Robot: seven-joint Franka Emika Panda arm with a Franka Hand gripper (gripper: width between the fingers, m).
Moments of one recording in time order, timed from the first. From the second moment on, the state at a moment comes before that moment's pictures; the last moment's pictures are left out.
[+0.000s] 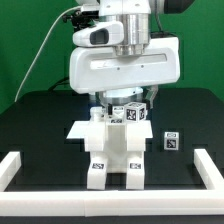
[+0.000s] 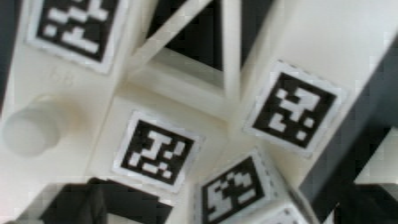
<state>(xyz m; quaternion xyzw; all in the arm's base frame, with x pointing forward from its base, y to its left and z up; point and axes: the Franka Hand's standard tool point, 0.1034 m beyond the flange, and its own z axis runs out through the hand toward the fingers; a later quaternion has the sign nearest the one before) 0.531 0.012 0.114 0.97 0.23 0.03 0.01</state>
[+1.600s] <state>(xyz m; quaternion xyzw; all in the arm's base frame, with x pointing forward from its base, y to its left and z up) 0.534 0.024 0.114 1.00 -0.04 0.04 0.00</state>
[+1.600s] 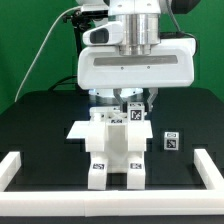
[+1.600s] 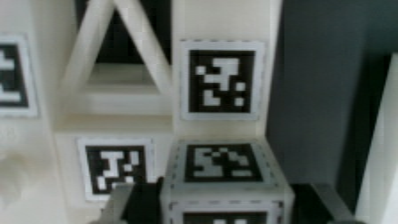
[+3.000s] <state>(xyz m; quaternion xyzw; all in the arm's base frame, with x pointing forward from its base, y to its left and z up) 0.535 0.029 0.114 0.90 -0.43 0.03 -0.04</state>
